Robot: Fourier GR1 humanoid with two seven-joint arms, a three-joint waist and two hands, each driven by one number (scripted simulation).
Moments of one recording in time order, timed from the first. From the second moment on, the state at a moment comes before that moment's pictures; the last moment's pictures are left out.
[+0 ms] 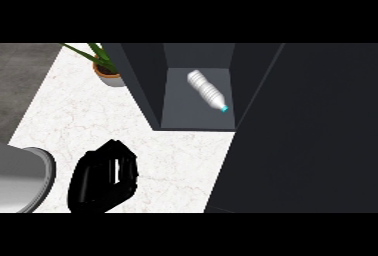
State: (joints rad) left arm 0.01 0.35 -0.50 -1.68 0.56 0.36 -0.47; right arm 0.10 -0.24 0.73 -2.45 0.06 -0.05 0.50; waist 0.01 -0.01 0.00
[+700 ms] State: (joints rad) left arm 0.24 0.47 -0.38 -1.82 0.63 0.24 -0.53; right arm -0.23 -0.18 0.90 -2.33 0.22 -0.19 0.62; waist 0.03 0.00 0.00
